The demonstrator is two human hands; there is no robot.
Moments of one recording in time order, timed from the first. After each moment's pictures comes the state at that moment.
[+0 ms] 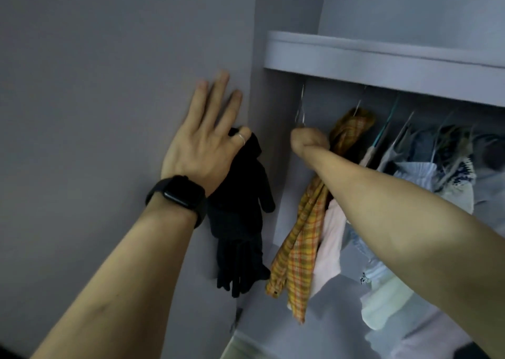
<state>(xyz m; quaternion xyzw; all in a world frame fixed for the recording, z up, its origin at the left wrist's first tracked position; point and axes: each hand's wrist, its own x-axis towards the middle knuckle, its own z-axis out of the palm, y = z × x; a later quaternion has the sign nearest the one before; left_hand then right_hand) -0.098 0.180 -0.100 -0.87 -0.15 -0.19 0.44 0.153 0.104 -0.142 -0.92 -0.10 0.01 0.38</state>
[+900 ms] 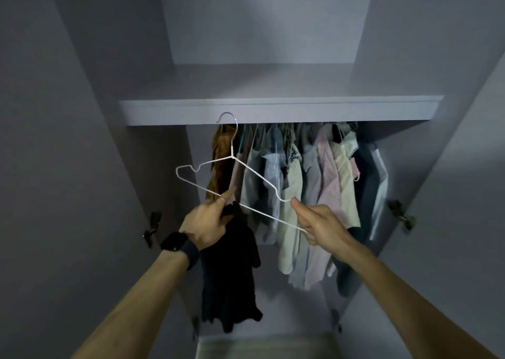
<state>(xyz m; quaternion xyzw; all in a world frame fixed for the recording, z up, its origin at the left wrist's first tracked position) -0.044 0.046 -0.121 -0.98 0.05 -0.04 -0.19 -0.032 -0.229 -0.115 -0.78 -0.12 0.09 0.61</state>
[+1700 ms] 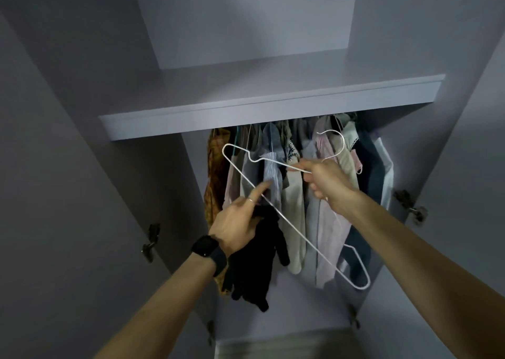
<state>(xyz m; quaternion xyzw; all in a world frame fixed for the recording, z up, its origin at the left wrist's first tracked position) -0.011 -0.019 -0.126 -0.95 0.20 -0.10 -0.22 0.031 -0.239 -0.055 -0.72 0.03 0.08 0.69</state>
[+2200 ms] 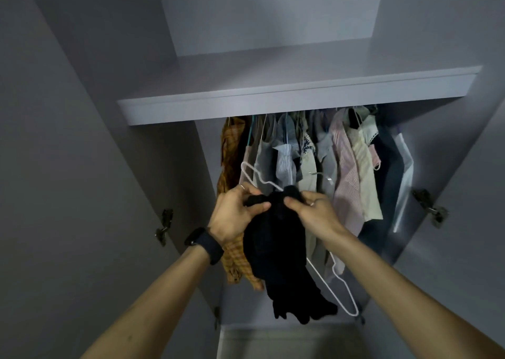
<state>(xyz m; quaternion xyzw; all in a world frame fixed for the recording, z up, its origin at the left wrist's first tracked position) -0.025 0.002 -0.118 -0.89 0.06 -0.11 -0.44 0.004 -0.200 -0.144 -0.77 -0.02 0.05 0.64</state>
